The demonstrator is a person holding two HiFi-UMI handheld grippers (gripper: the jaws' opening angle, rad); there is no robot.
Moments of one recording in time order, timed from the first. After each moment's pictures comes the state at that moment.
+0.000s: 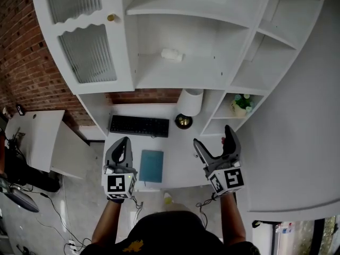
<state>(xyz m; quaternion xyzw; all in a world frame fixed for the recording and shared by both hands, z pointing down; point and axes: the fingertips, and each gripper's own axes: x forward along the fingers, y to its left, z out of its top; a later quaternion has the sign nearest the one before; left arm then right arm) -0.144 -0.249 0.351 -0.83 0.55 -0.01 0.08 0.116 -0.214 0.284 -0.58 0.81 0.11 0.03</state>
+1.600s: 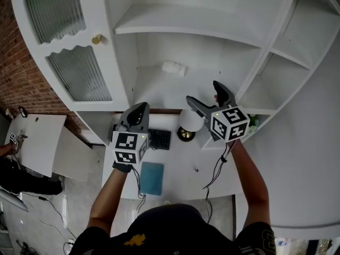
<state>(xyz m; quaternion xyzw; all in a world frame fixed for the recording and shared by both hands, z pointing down) -0.049 -0.432 0.265 -0.86 0.50 -0.03 0.05 0.123 -0.457 0.218 -0.48 0.87 0.07 -0.06</state>
